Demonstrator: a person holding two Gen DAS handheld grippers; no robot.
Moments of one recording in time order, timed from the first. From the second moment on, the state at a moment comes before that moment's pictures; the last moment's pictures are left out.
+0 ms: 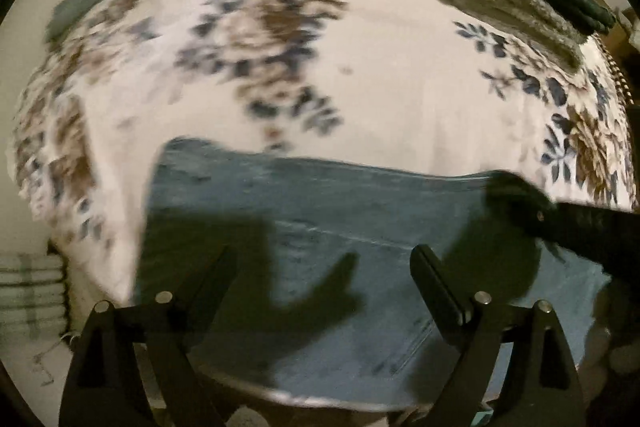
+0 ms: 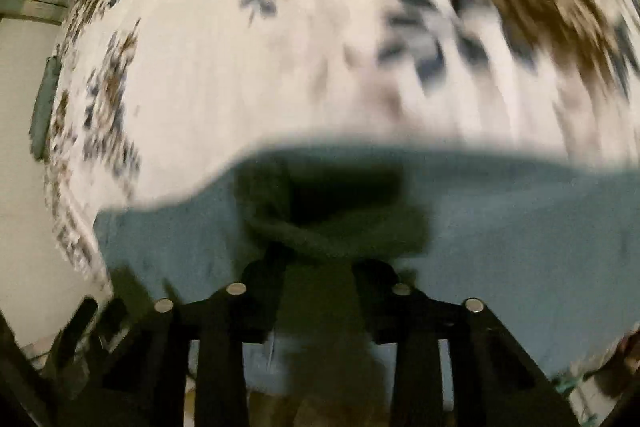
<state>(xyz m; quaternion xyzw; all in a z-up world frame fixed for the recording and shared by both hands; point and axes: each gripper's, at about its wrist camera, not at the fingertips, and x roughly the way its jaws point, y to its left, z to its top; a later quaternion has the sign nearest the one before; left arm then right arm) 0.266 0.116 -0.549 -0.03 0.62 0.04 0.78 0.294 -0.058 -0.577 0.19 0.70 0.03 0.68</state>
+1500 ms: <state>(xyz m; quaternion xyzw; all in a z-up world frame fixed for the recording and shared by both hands) 0.185 -0.291 -0.656 0.07 0.72 -0.08 0.68 -0.037 -0.642 -0.624 0.57 0.40 -0.20 0.68</state>
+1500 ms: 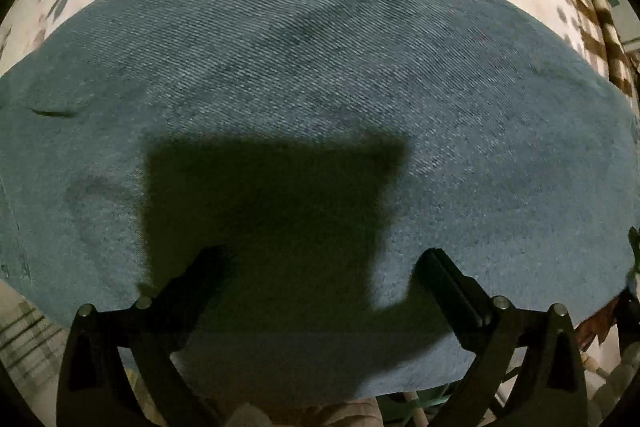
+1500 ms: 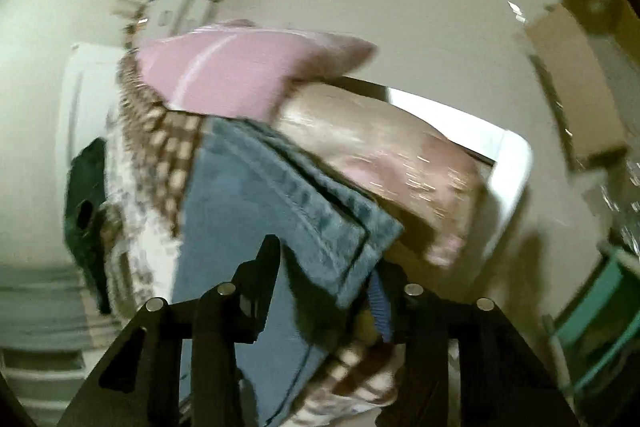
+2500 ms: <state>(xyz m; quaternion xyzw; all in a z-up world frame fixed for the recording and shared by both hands) 0.209 -0.268 -0.575 0.06 0.68 -0.08 0.73 0.026 -0.578 -0.532 0.48 0.41 -0.13 0.76</state>
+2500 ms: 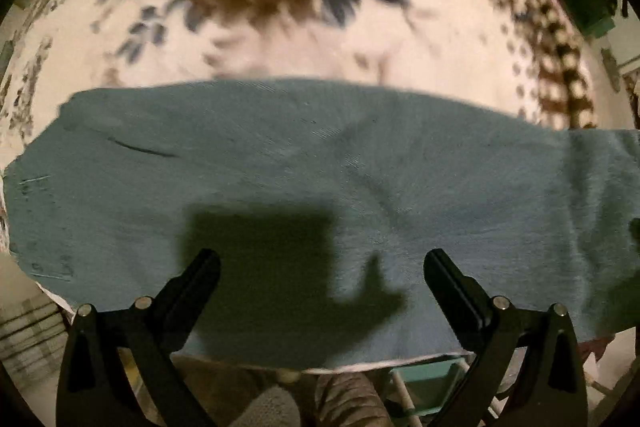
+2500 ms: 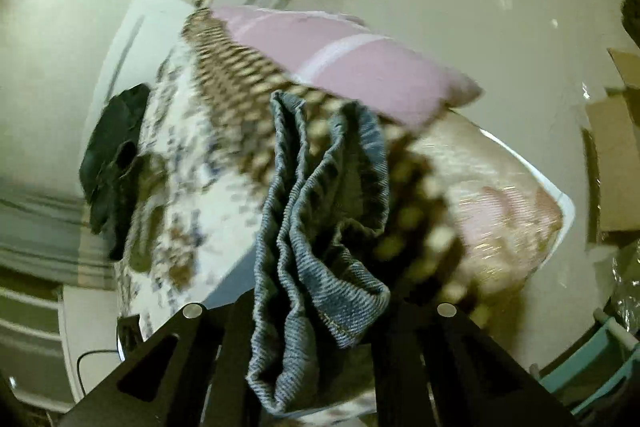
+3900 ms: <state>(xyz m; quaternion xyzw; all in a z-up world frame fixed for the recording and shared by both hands) 0.229 -0.013 -0.625 -0.10 0.68 -0.04 0.73 0.131 -0.280 -0.575 0.26 0.65 -0.01 0.72</state>
